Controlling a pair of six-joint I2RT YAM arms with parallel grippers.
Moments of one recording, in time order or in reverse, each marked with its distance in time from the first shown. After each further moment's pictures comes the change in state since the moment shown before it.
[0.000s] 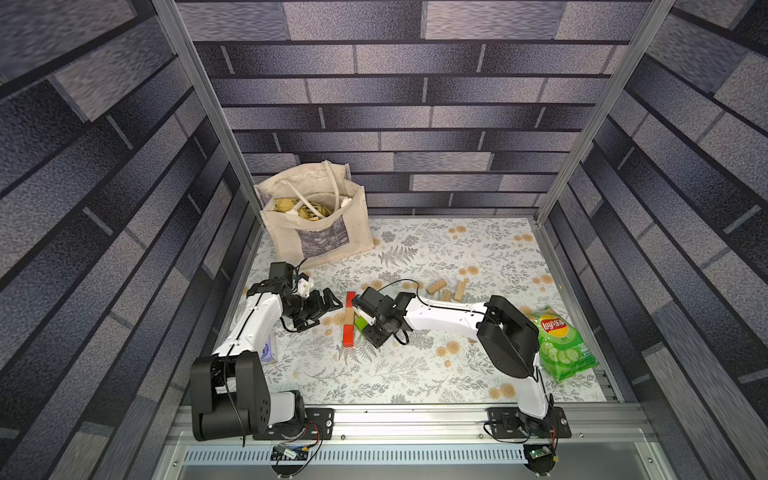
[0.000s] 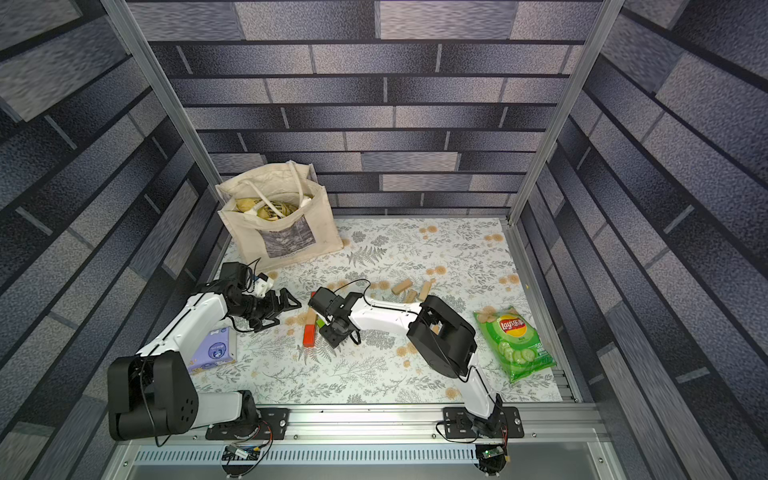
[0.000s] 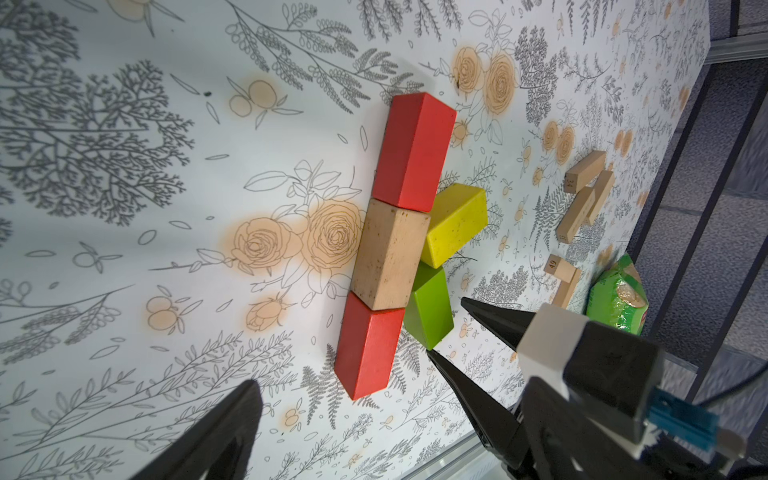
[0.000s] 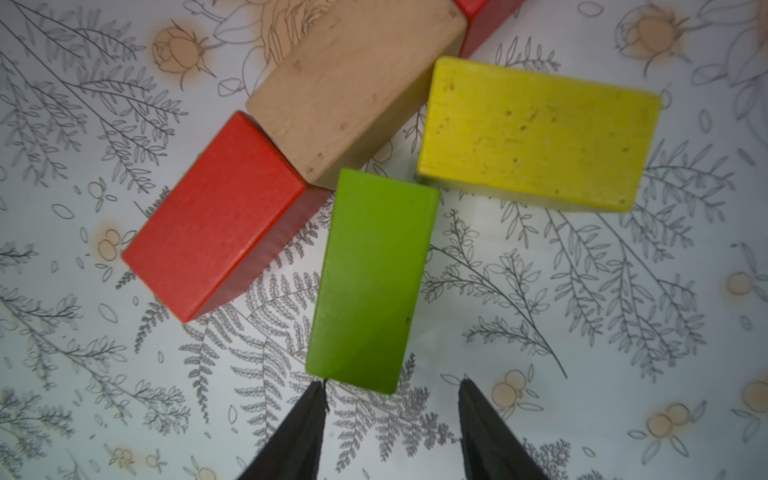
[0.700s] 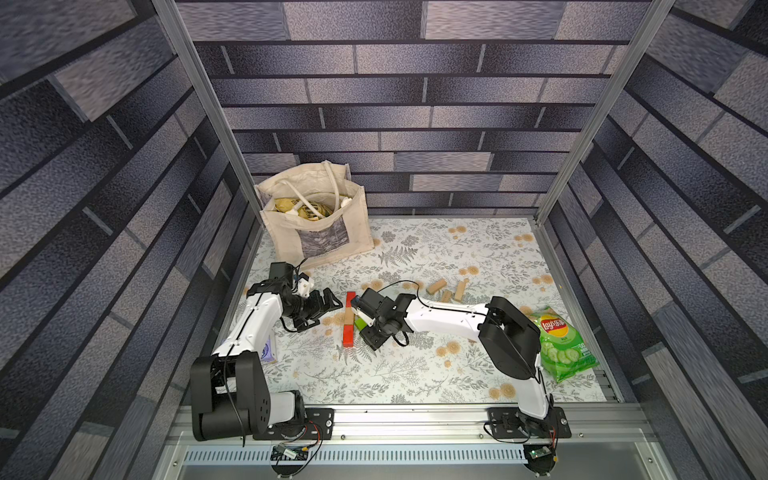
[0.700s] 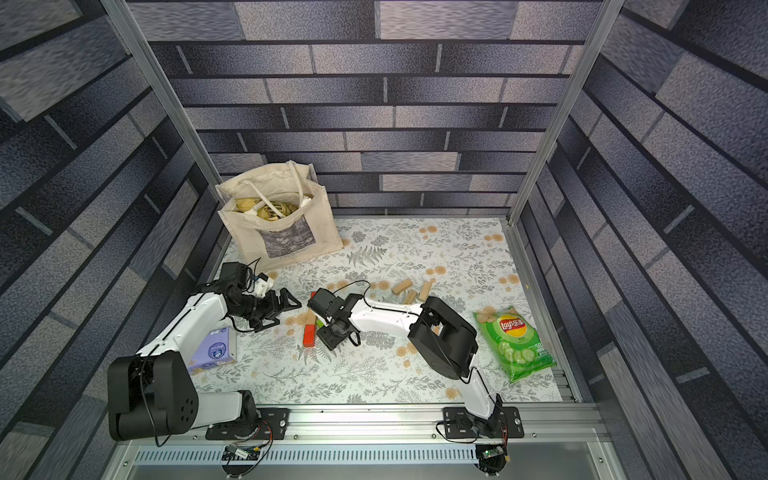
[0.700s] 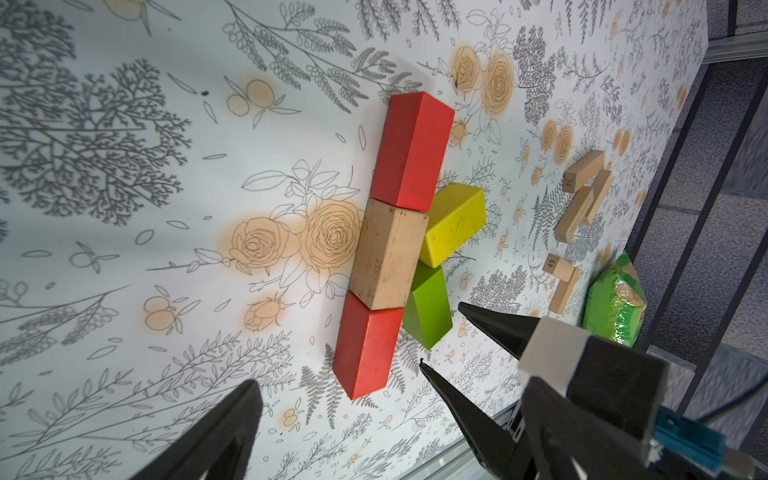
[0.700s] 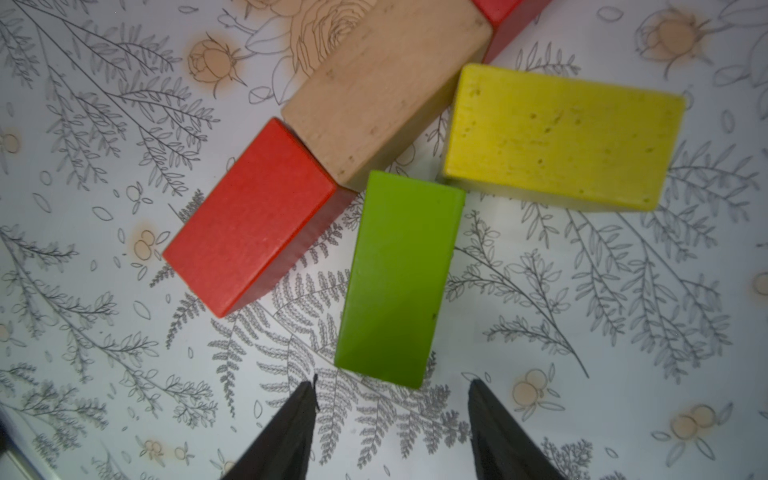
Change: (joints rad) left arm 0.000 0.000 0.000 0.000 0.003 0.000; right arm 0.010 -0.011 -0.008 0.019 -0.020 0.022
